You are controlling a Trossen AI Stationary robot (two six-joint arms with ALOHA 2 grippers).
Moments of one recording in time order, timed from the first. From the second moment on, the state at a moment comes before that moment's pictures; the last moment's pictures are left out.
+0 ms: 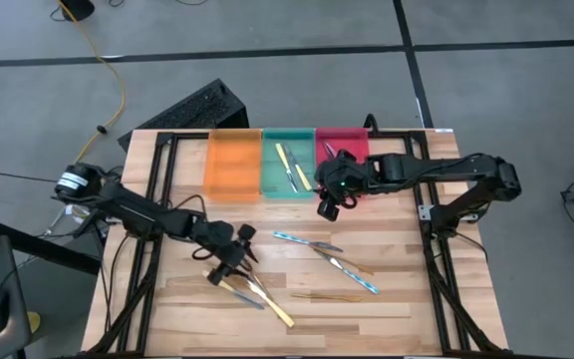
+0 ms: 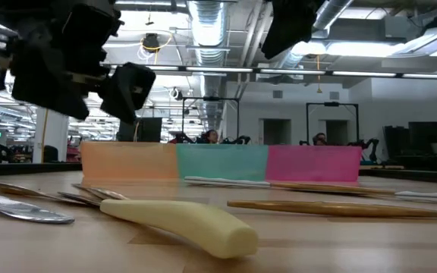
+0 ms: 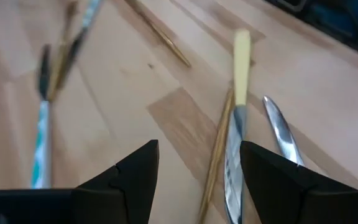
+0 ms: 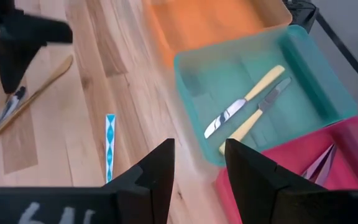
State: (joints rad) left arm -0.24 1.39 0.53 0.20 0.22 0.29; right arm -0.02 1.46 1.38 -0.77 0.29 0.21
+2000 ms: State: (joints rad) left arm -0.14 1.53 0.65 0.07 0.18 0.23; right arm -0.02 1.46 1.38 -0.80 0.29 0.21
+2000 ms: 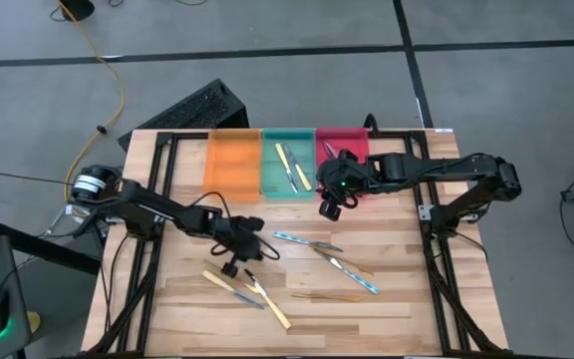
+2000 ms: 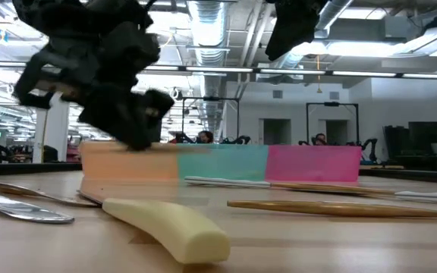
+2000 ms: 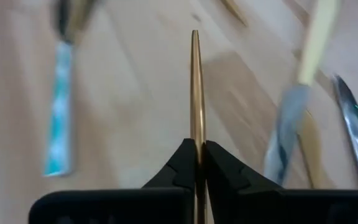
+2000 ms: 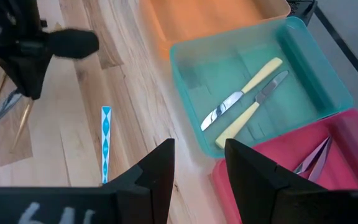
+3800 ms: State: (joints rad) left arm -0.12 0.77 0.51 0.41 -0.45 0.07; right arm -0.11 1.84 1.34 0.73 -0.16 0.13
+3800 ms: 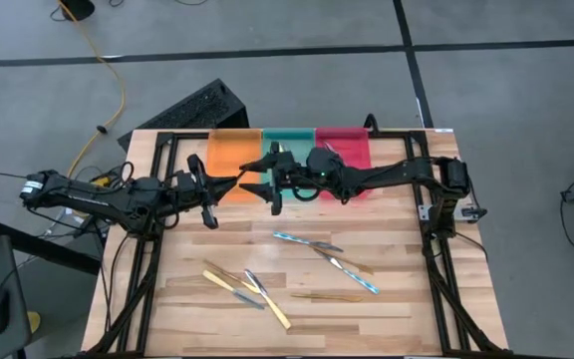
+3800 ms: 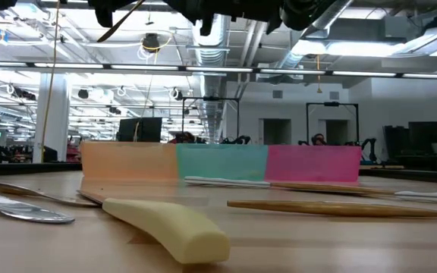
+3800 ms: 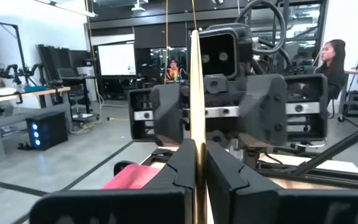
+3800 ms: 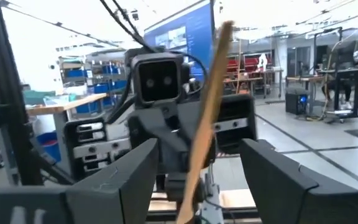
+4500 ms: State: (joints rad) left arm -0.11 0.77 0.51 0.41 -0.46 0.09; right arm -0.11 1.84 1.44 0.56 -0.14 0.07
